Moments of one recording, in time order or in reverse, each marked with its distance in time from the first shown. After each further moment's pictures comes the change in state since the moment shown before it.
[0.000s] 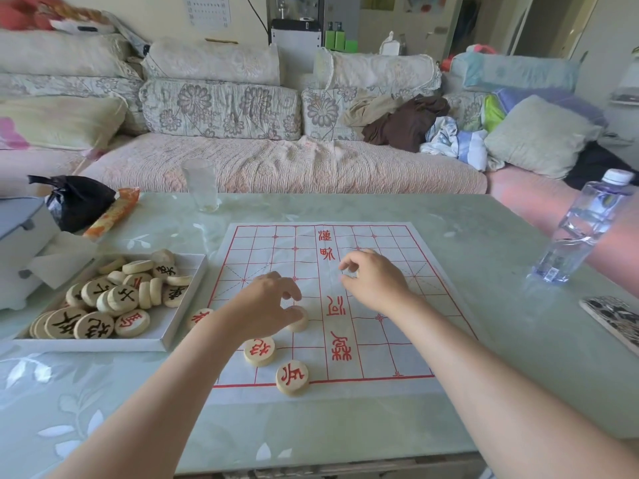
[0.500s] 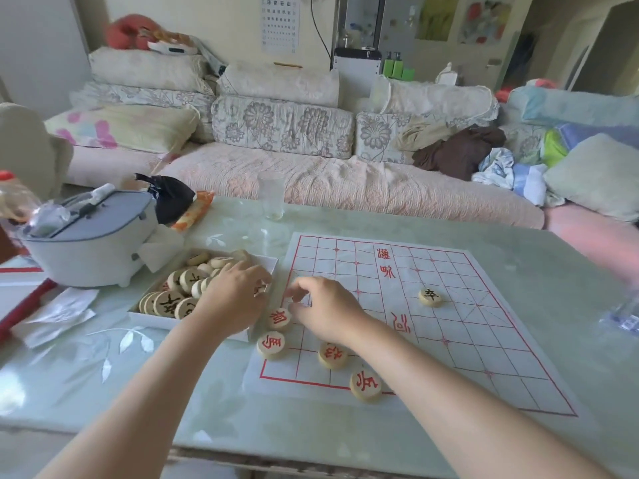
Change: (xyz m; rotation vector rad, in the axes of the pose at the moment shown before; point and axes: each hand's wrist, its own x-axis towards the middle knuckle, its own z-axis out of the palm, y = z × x) left_hand -0.067 -0.114 -0.060 0.132 0.389 -0.190; right_hand -0.024 -0.170 0.063 0.205 -0.218 -0.294
